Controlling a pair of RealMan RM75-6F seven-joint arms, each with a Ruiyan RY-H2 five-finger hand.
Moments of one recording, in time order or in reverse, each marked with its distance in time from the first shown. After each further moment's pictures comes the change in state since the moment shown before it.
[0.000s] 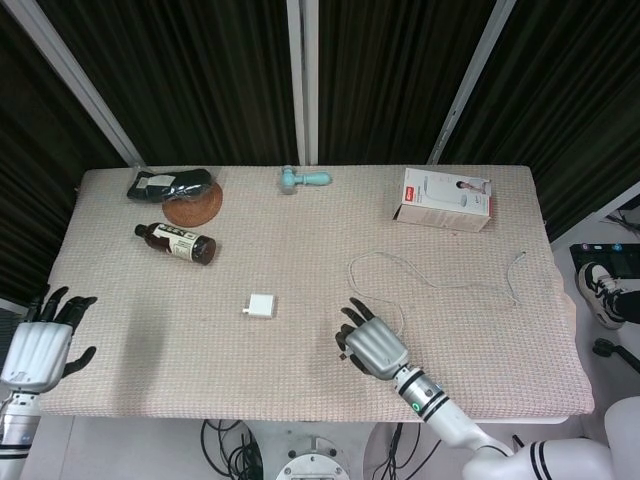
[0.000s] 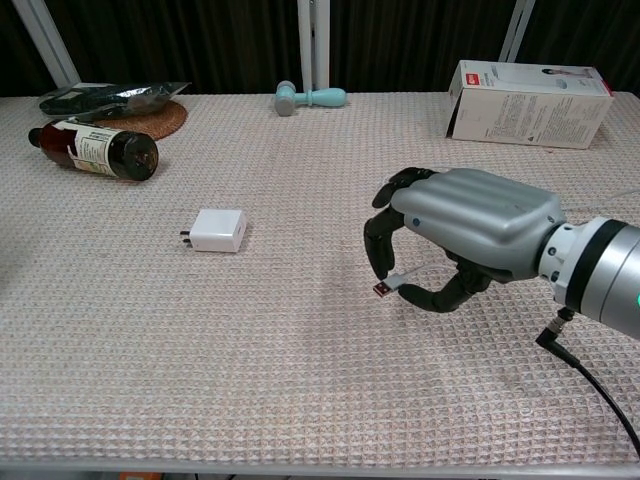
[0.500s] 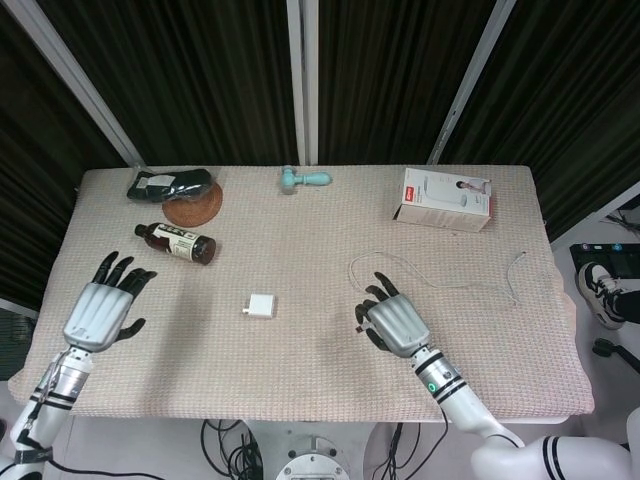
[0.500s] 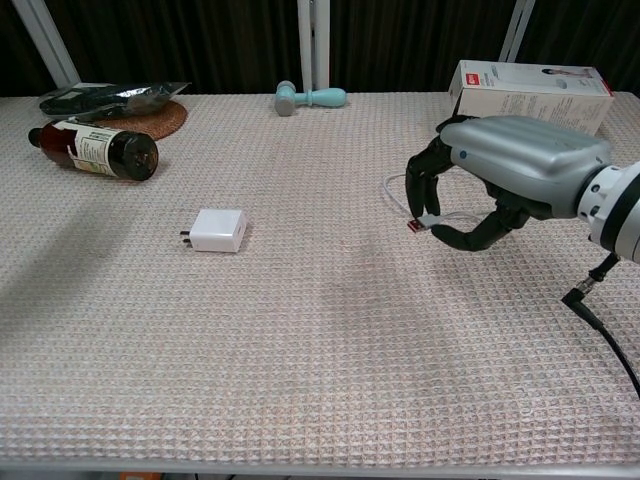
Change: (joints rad) left arm -0.211 -0.040 -0.075 -0.012 -0.018 -0.227 0.050; right arm -0.029 0.060 0.078 0.017 0.026 0.039 0.073
